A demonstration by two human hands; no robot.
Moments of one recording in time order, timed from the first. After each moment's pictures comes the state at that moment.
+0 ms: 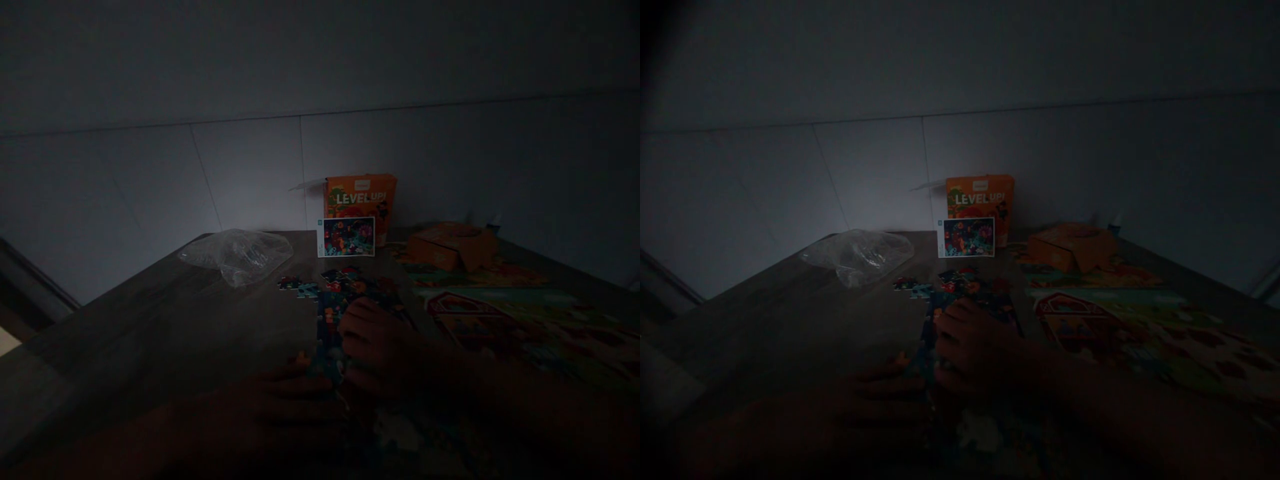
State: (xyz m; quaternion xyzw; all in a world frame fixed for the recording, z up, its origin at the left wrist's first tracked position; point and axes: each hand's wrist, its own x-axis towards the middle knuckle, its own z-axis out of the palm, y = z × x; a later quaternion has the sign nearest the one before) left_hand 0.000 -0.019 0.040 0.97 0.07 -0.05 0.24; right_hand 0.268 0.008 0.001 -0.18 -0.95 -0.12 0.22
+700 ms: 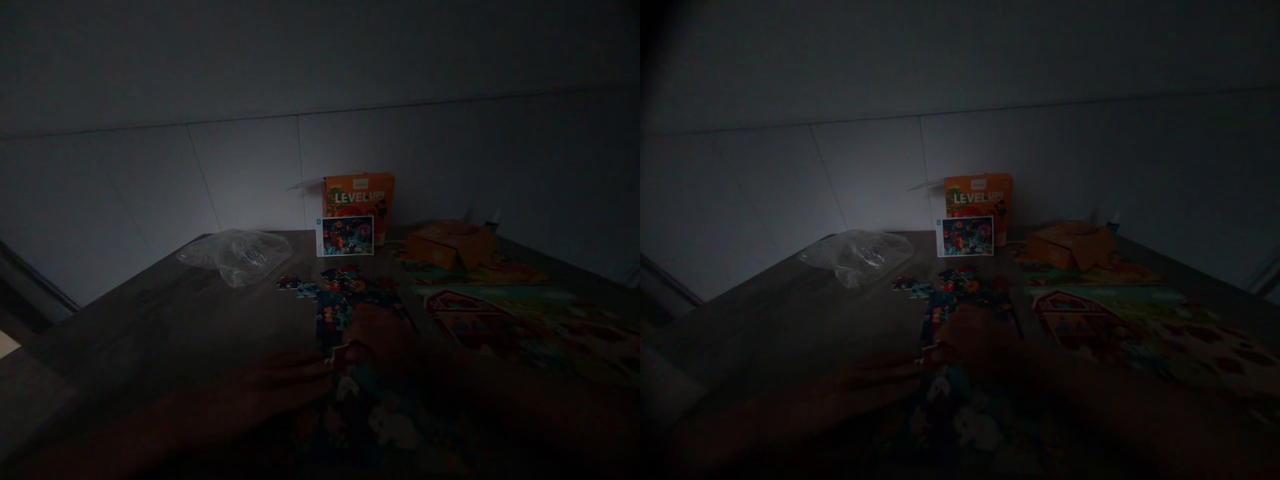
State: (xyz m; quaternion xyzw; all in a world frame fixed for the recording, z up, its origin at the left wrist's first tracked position) left_hand -0.008 -0.010 0.024 0.97 0.12 0.03 0.20; right_hand 0.270 0.019 -0.018 -0.20 -0.93 -0.02 0.32
